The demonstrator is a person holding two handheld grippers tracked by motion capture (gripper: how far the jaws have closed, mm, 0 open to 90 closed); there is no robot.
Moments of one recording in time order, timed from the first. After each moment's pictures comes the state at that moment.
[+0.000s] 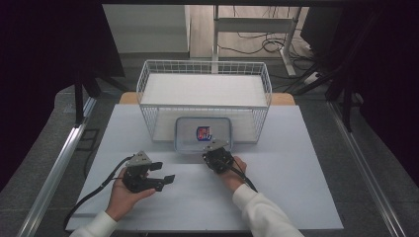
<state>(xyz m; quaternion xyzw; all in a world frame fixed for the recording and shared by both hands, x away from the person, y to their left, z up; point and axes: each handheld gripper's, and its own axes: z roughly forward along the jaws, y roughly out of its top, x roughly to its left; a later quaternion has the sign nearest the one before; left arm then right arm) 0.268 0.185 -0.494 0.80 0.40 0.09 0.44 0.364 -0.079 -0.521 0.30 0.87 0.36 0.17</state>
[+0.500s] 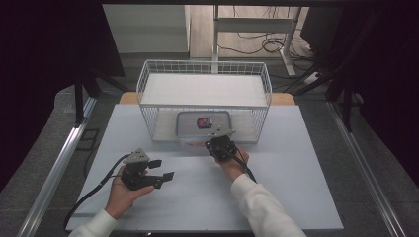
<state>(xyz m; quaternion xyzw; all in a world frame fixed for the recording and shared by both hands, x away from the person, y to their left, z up) 0.272 0.190 -0.491 0.79 0.41 0.08 0.45 0.388 -0.084 -0.498 0.34 0.84 0.38 0.19</state>
